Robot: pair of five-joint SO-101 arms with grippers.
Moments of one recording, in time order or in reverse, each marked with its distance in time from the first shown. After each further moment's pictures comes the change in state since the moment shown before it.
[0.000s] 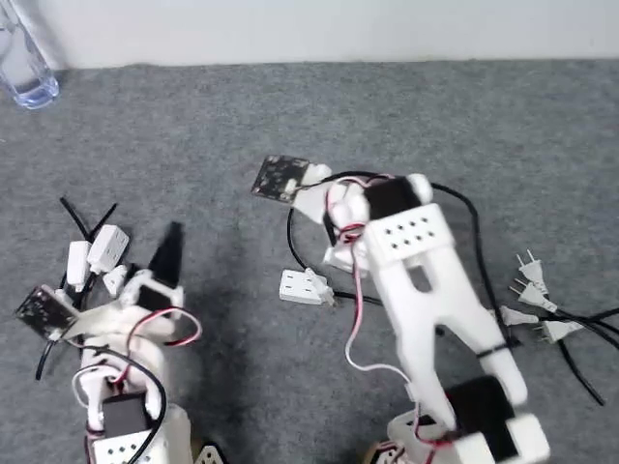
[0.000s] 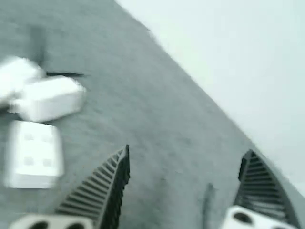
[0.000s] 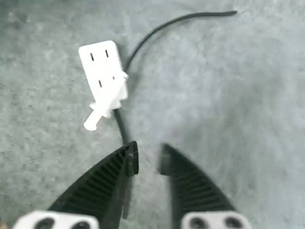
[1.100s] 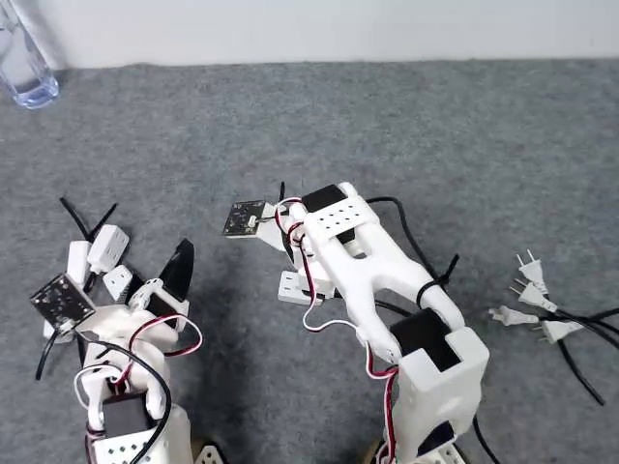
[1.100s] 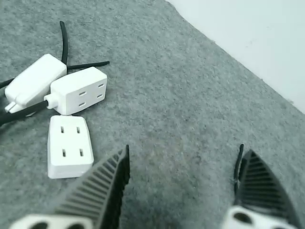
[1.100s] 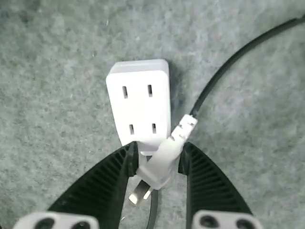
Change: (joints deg) left arm -0.6 0.0 0.0 6.4 -11.1; right arm -6.1 25.3 -4.0 -6.0 0.9
